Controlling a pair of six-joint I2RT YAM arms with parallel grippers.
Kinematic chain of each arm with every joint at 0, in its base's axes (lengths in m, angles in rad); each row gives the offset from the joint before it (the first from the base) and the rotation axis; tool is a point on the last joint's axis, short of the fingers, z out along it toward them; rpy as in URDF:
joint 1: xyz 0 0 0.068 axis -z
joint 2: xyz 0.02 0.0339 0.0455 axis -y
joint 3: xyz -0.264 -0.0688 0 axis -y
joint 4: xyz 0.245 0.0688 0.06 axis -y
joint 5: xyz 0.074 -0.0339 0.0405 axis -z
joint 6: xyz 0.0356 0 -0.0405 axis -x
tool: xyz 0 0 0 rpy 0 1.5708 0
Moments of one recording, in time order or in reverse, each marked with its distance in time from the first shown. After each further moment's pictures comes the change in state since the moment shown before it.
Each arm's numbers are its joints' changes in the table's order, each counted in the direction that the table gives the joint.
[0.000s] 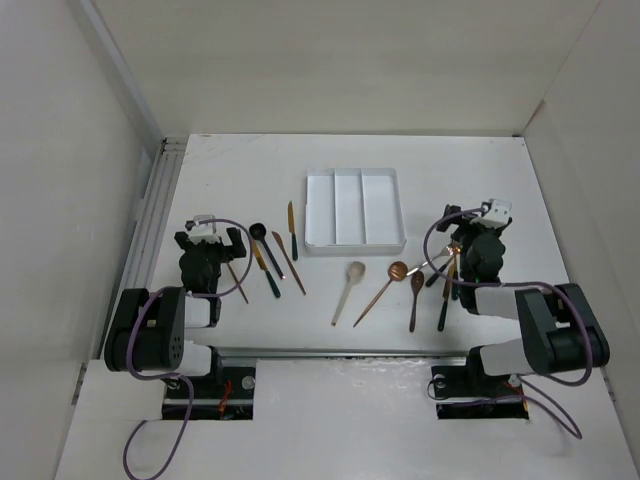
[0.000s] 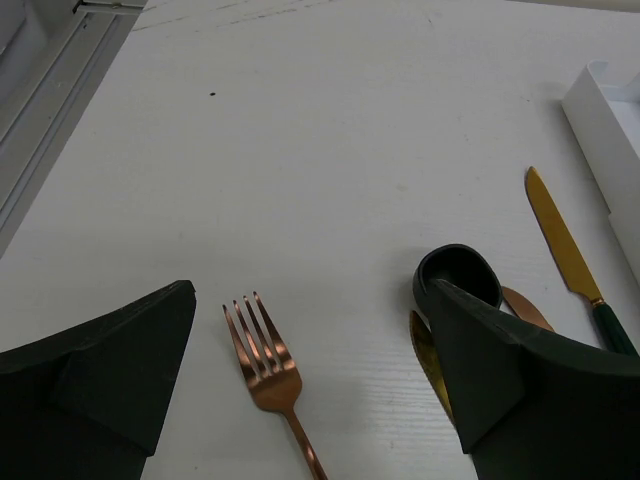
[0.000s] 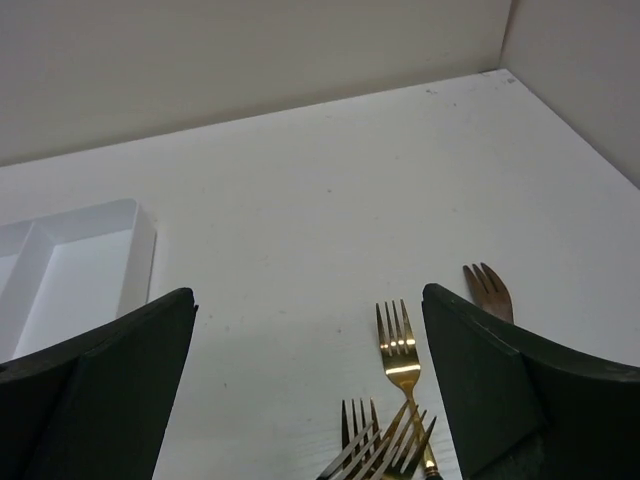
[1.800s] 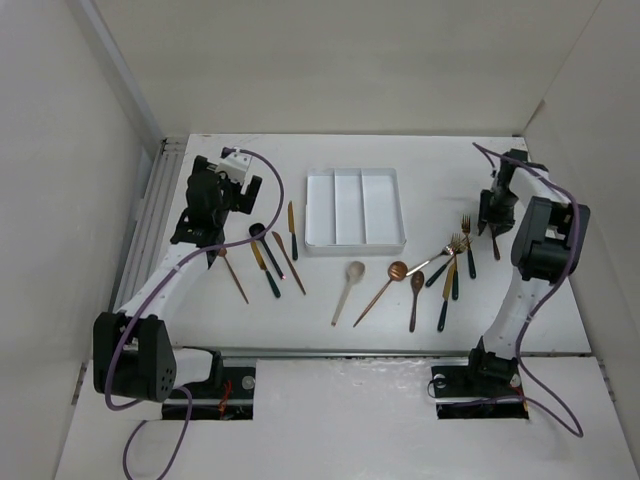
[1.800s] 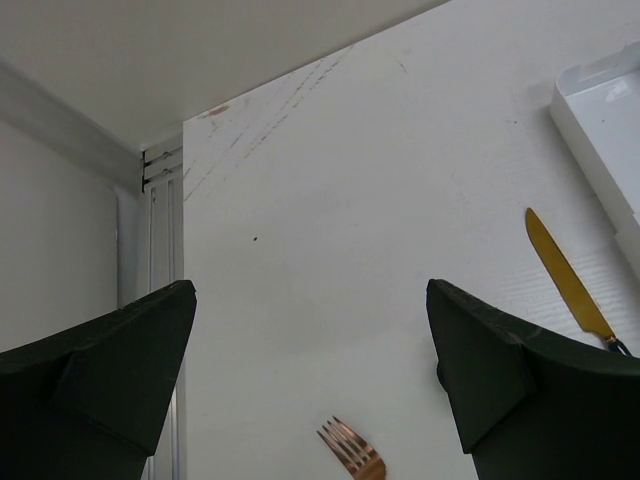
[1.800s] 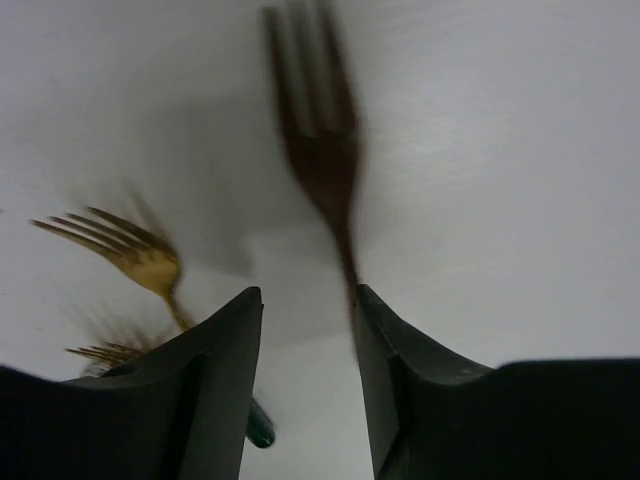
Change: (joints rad) left arm 0.175 0.150 0.695 -1.003 -0.075 -0.429; right arm 0.398 -0.648 1.333 -2.108 -0.236 0.110
